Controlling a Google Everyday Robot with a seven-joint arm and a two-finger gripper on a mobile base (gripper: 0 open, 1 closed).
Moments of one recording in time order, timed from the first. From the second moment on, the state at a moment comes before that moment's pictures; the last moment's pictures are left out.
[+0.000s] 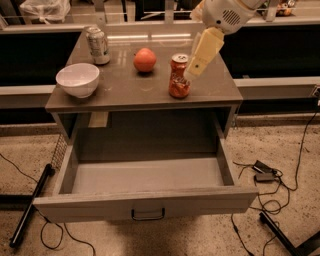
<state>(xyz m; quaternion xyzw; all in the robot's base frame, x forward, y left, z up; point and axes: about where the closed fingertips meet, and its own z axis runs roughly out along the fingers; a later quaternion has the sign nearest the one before) 0.603 -0.081 0.997 -0.64 0.70 0.07 0.31</state>
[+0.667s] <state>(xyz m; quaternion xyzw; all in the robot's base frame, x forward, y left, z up) 0.604 -0.079 0.992 -0.64 0.70 0.08 0.30</state>
